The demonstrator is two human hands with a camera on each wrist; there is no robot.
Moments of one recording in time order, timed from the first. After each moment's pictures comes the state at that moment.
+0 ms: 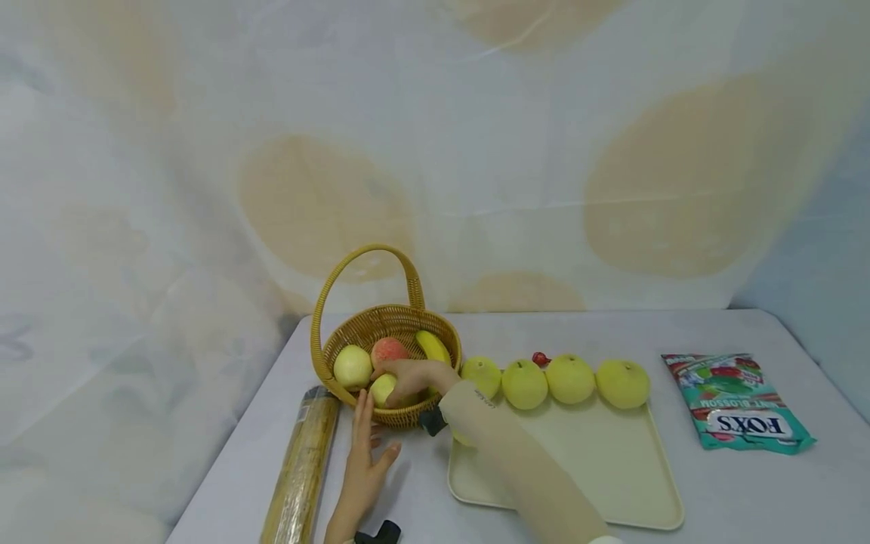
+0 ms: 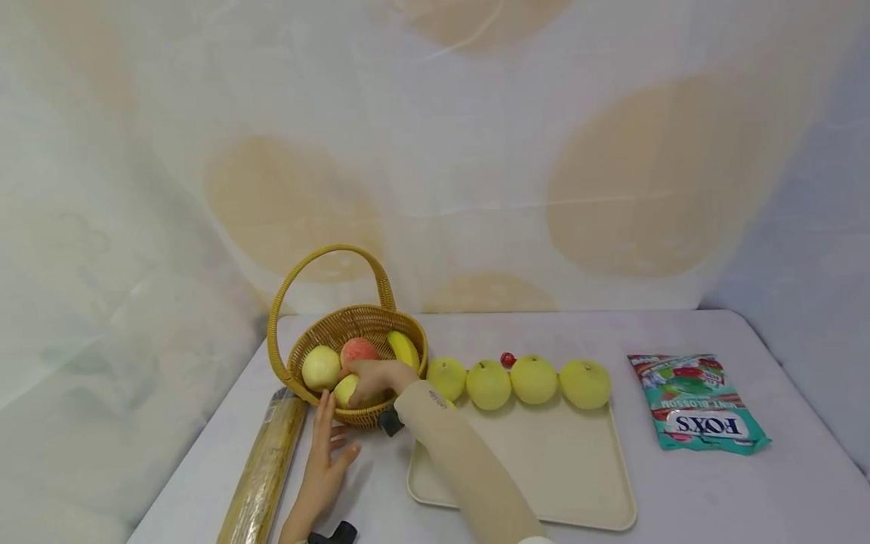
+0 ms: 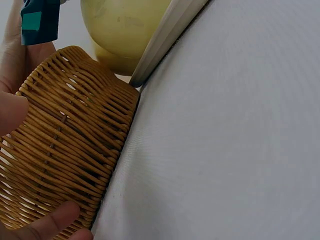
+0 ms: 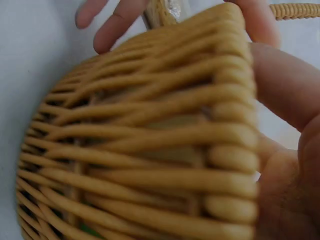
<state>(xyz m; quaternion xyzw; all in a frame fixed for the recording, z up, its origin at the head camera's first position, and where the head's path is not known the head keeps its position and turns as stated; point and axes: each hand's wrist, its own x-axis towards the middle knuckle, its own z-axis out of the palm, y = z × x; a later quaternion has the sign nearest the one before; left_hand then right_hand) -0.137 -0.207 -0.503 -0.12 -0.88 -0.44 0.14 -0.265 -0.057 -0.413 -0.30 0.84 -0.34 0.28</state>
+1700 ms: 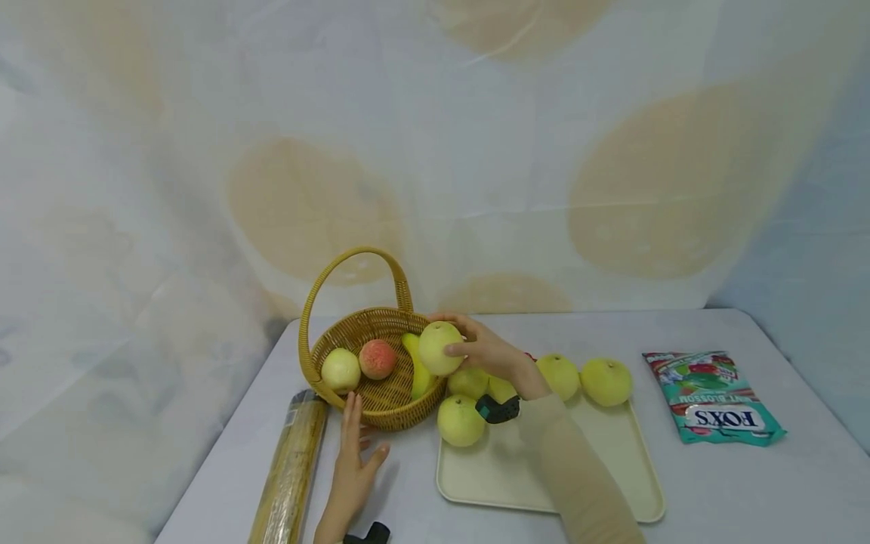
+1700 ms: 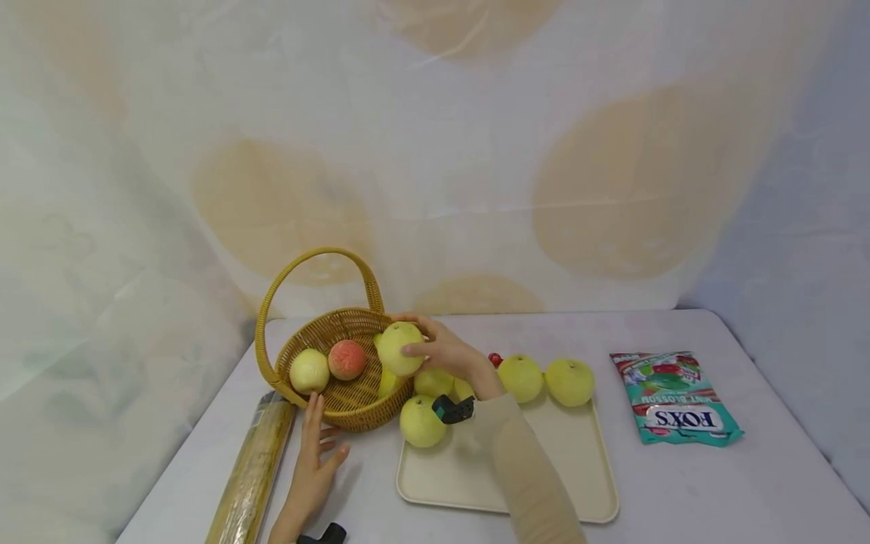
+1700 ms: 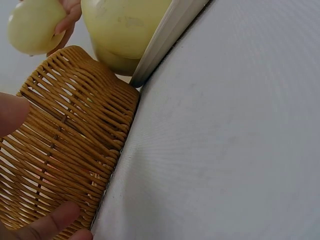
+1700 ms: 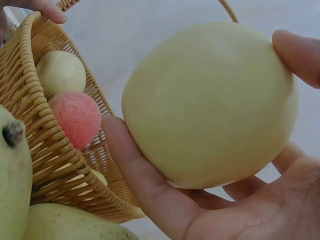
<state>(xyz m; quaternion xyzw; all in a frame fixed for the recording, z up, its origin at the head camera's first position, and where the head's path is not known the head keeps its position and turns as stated) -0.137 -0.207 -0.506 -0.12 -0.89 -0.43 0.14 -0.247 0.074 -0.398 -0.26 0.62 -0.71 0.21</state>
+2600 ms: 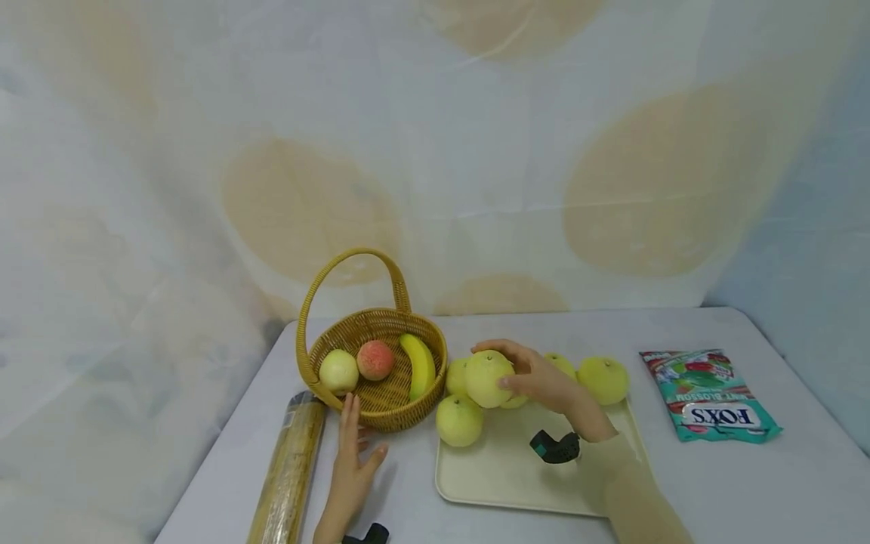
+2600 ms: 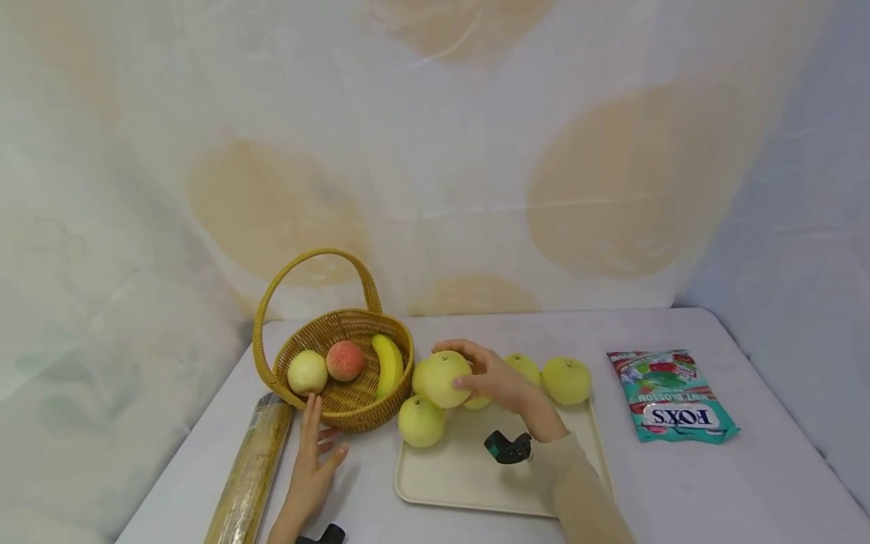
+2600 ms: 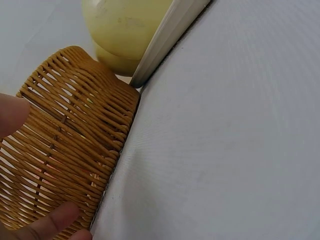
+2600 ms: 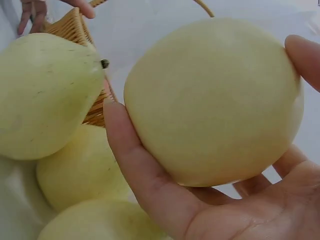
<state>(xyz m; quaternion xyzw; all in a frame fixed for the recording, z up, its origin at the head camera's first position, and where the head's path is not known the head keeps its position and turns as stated) -0.137 -0.208 -0.504 -0.11 -0.89 -0.43 0.14 -0.198 0.141 -0.426 -0.32 0.62 -0.70 0.16</state>
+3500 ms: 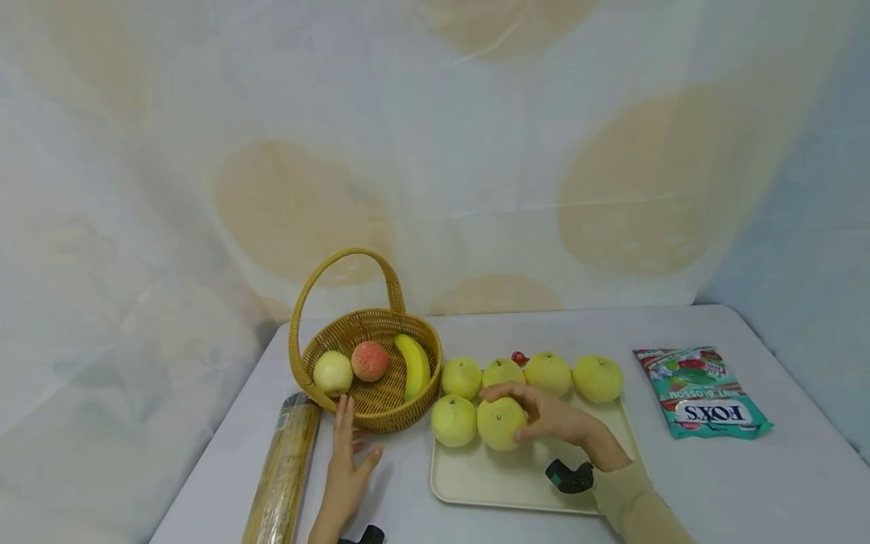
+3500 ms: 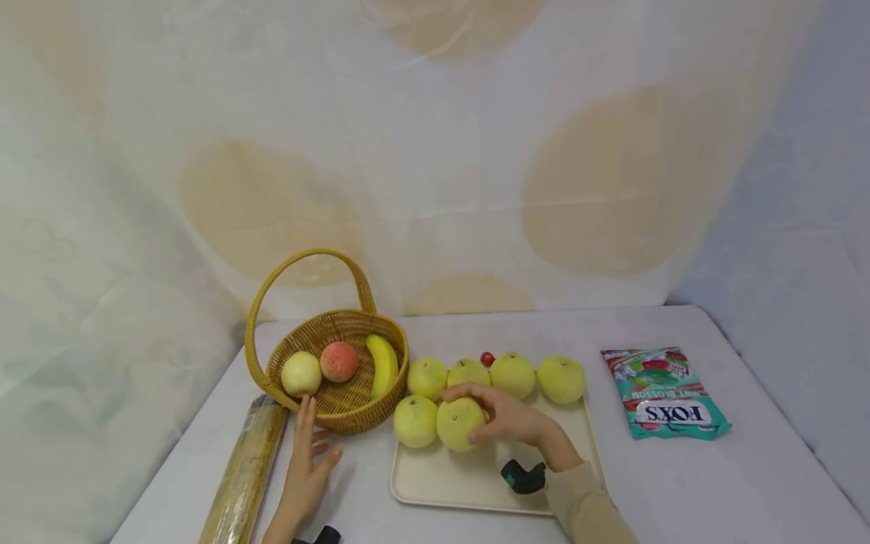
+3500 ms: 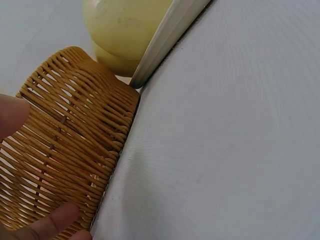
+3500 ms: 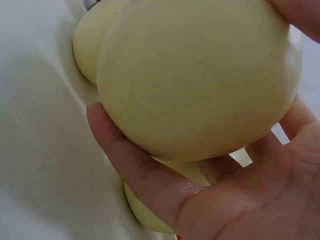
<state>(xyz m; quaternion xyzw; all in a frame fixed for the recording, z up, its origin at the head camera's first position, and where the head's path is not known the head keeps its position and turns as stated) -0.136 -0.206 -0.503 -0.12 -0.88 -0.43 0.15 -0.171 0.162 -0.469 -0.37 0.66 -0.63 0.16</state>
